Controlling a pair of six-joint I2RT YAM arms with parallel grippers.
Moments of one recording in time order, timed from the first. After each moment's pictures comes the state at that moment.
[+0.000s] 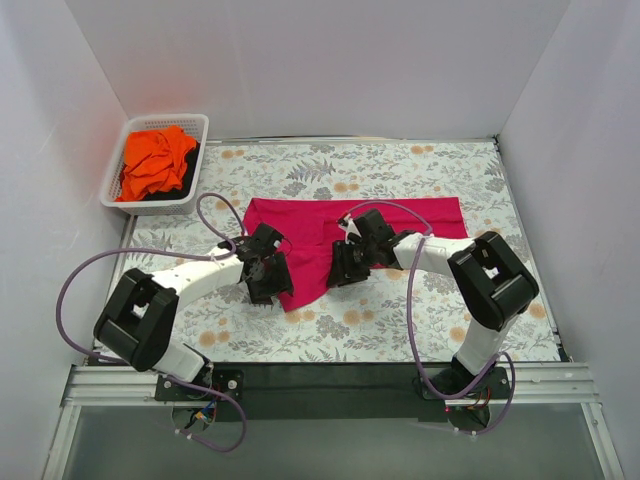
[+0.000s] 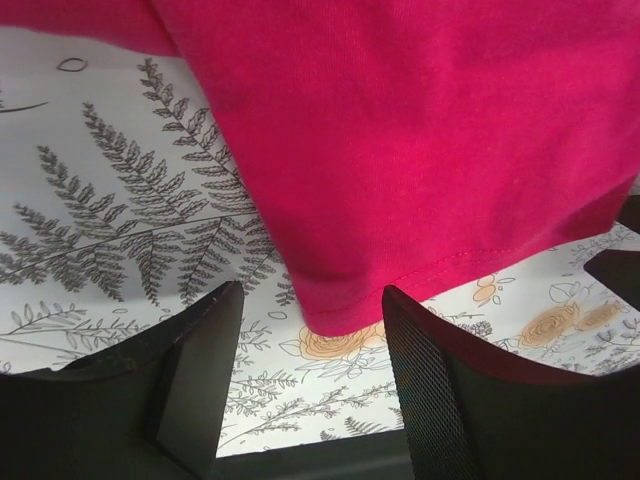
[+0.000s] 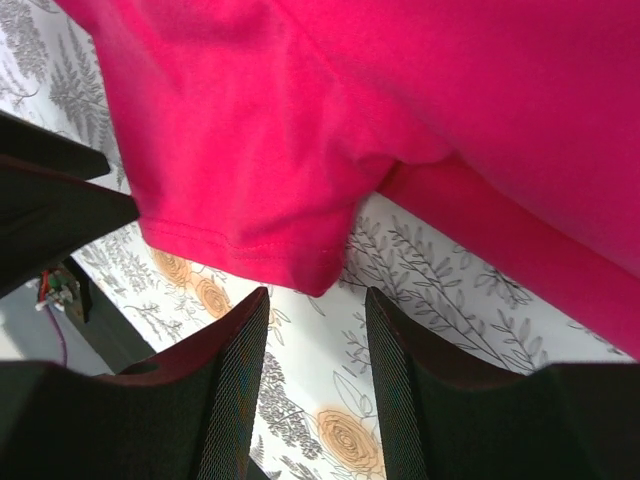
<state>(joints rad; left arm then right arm) -0.58 1.47 0.80 -0.57 0.03 -0.85 0.65 1.75 0.93 -0.14 -0.48 0.49</state>
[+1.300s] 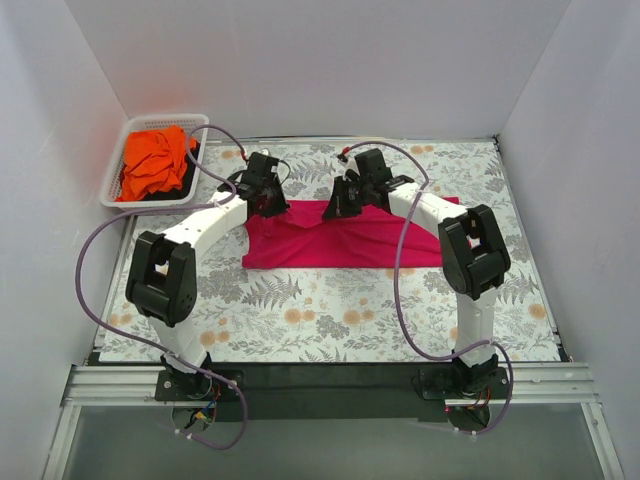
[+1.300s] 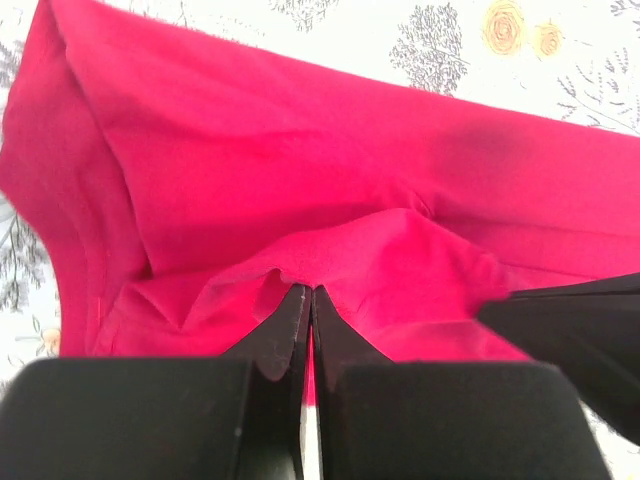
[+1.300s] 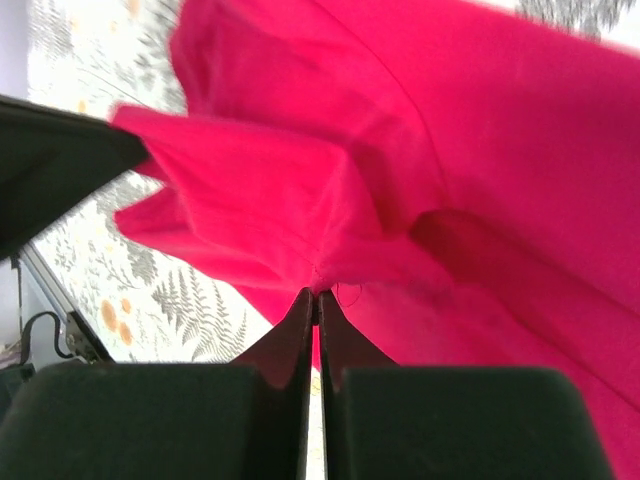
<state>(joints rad) -0.41 1.76 1.34 -0.42 -0.09 -0.63 0.51 2.00 1.50 -0.26 -0.51 0.45</state>
